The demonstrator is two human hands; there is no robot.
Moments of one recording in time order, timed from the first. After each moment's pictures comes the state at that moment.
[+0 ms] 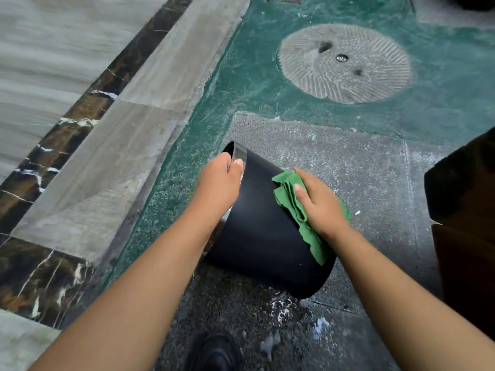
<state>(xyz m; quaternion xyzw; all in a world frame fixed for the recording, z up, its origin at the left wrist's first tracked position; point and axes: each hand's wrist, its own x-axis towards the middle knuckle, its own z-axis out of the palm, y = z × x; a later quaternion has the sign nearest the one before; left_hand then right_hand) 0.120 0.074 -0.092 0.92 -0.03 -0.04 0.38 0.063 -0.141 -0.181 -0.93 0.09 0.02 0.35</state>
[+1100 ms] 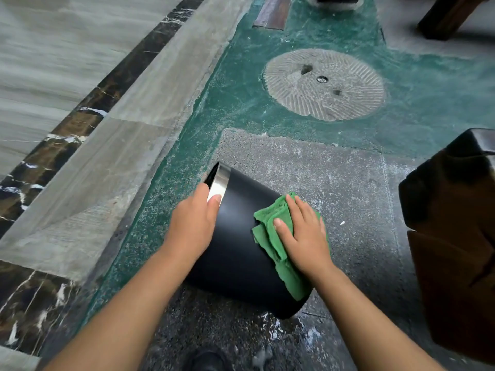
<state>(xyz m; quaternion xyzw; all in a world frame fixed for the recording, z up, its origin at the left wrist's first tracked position) 0.083 0.111 -0.105 0.94 -0.13 0.04 0.30 0.014 -0.112 -0.181 -0.95 0.13 -0.01 0.30</state>
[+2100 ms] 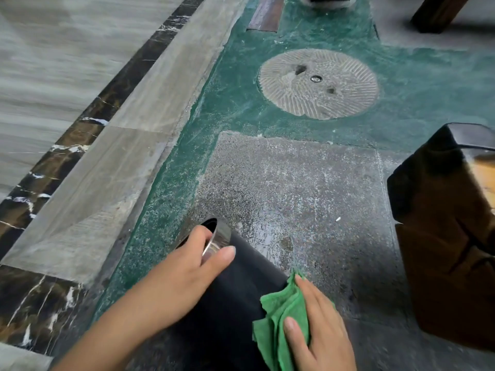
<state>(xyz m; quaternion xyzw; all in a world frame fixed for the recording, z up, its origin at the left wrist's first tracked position) 0.000 0.129 -0.024 0.89 -0.13 -0.26 0.35 -0.149 -0.072 -0.120 -0.91 0.17 -0.01 0.39</state>
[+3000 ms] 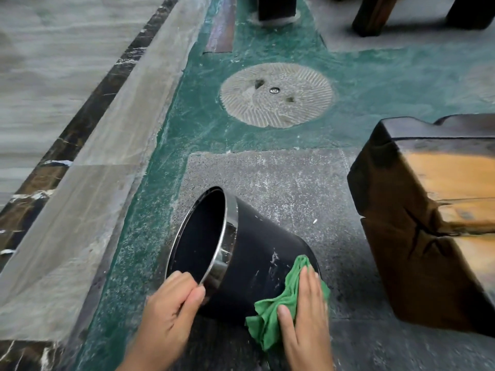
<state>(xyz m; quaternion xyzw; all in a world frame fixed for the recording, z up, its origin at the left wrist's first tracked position) -0.004 0.117 -0.091 0.85 -0.31 -0.01 0.42 -0.133 -0.080 -0.178 -0.87 0.28 -0.06 0.40</state>
